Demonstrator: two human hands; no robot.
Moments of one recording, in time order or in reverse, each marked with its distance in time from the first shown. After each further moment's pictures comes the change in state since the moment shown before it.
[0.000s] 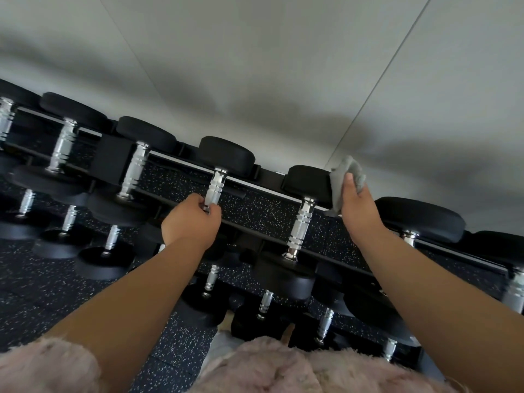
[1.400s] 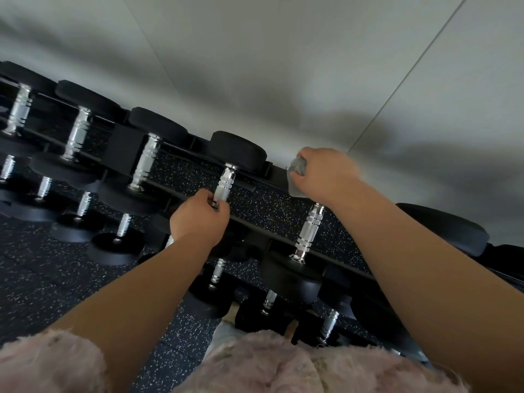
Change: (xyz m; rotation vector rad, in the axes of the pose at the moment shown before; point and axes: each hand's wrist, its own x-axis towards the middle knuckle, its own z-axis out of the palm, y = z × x) left_hand 0.000 0.001 0.000 -0.005 -0.011 -0.015; right_hand 0.030 -0.086 0.049 -0.990 -0.196 -0.593
